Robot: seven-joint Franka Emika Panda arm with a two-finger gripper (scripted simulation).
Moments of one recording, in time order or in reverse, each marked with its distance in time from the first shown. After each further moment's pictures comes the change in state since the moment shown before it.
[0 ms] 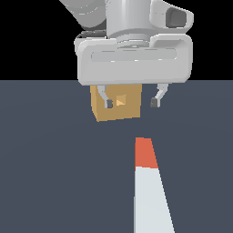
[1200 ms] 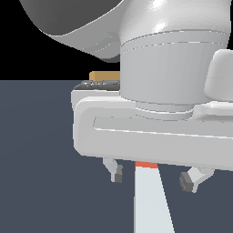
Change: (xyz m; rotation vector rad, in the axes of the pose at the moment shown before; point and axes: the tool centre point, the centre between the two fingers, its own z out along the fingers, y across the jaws) arm -0.106 0.019 0.084 0.031 0.012 0.113
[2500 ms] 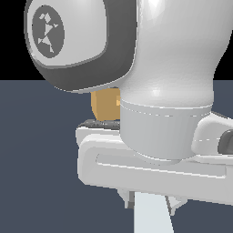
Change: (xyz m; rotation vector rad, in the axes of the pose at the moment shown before) arm 0.000 0.000 0.048 0.002 0.001 0.000
